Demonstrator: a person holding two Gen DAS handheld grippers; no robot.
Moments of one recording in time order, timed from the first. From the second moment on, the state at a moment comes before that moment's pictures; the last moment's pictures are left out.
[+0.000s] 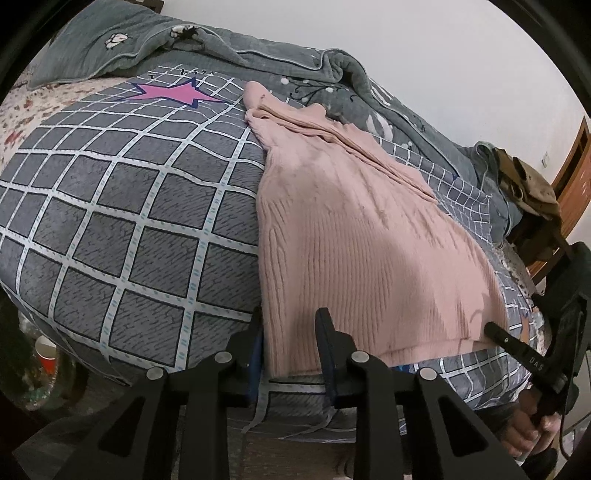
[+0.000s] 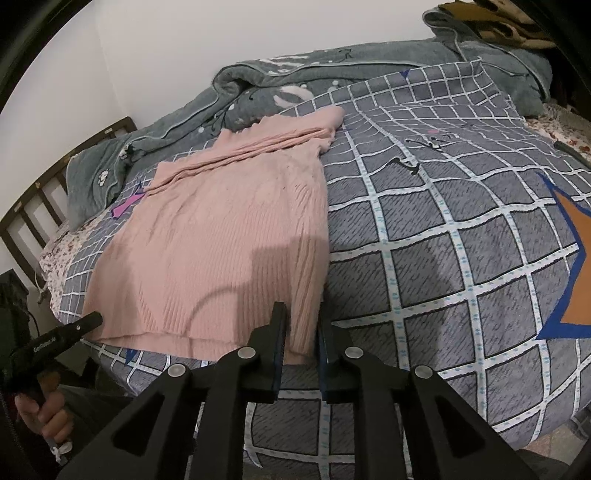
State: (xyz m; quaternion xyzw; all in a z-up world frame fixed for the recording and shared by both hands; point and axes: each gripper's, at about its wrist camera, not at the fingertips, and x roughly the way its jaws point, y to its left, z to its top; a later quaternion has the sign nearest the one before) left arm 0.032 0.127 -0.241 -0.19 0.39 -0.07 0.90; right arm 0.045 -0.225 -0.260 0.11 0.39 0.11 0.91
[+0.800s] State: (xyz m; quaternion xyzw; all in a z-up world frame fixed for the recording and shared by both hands) left arm 0.057 0.154 -0.115 -0.32 0.27 -0.16 0.89; right arm 0.067 -0.260 -0.166 0.33 0.33 0.26 0.85
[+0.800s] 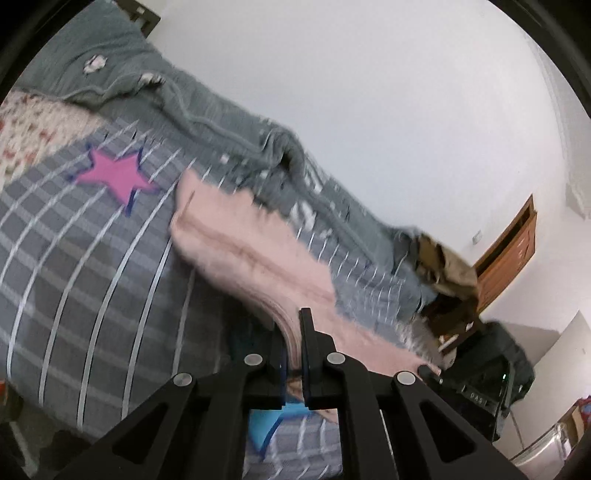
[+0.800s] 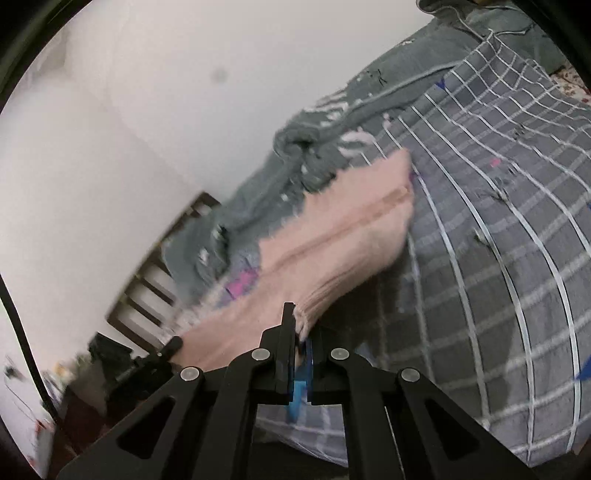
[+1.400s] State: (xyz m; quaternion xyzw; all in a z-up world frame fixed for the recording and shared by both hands) left arm 0.237 0.157 -0.093 -0.30 0.25 -0.02 0.92; right arm 0.259 -0.253 -0.139 0.39 0.32 0.23 0.83
